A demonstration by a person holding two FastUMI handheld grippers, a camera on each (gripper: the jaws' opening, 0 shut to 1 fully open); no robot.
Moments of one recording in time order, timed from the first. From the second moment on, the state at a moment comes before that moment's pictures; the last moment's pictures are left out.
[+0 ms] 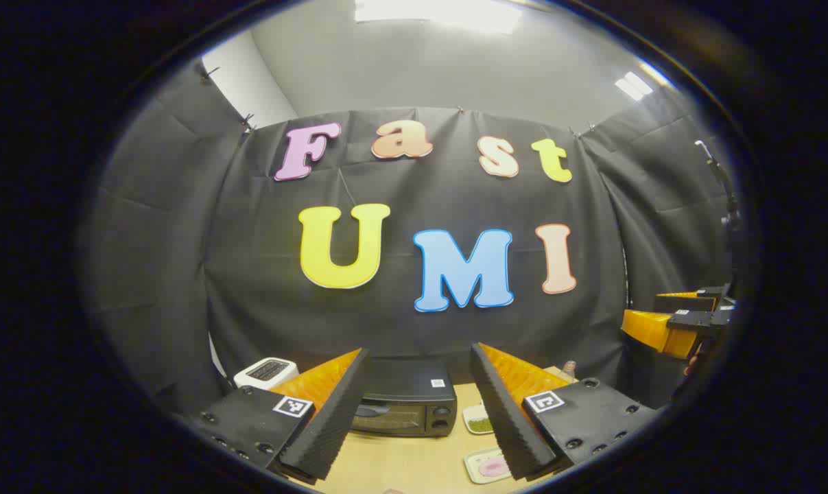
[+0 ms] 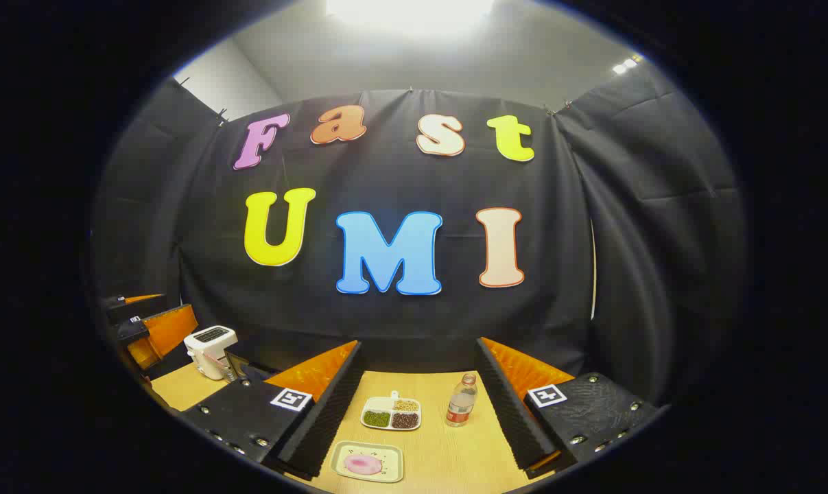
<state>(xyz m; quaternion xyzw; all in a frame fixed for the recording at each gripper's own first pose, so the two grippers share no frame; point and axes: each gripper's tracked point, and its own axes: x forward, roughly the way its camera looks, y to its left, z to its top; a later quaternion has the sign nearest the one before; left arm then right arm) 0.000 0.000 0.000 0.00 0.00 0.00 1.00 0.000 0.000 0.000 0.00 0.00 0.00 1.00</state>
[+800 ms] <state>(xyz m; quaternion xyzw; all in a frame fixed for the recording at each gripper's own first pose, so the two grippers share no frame) 0.027 0.007 -0.021 0.00 0.02 0.03 1.00 0.028 -0.008 -0.026 0.01 0.01 0.06 1.00</state>
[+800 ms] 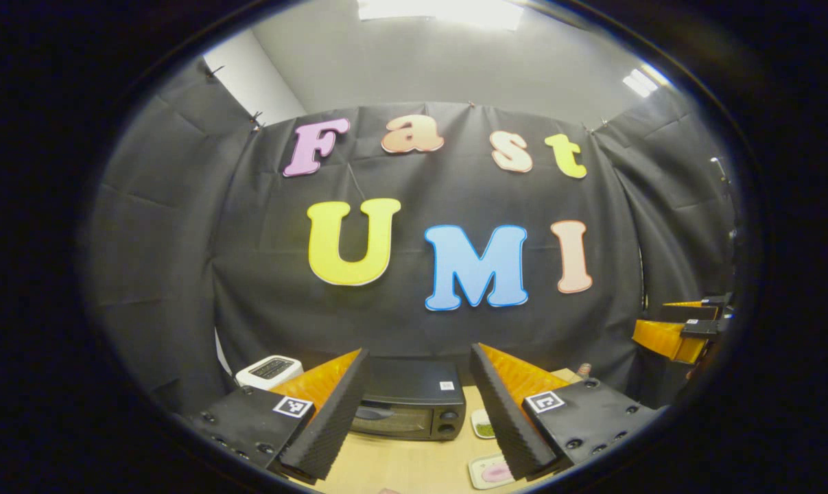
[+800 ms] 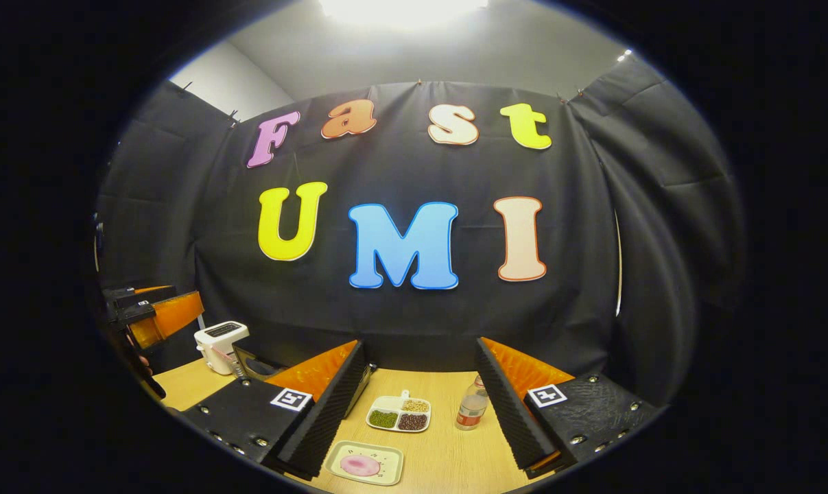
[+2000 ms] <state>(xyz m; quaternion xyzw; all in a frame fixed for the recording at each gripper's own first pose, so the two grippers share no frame) 0.229 0.119 -0.285 0.02 0.26 -0.02 0.97 0.038 0.009 -0.069 -0.02 0.10 -0.10 0.99</state>
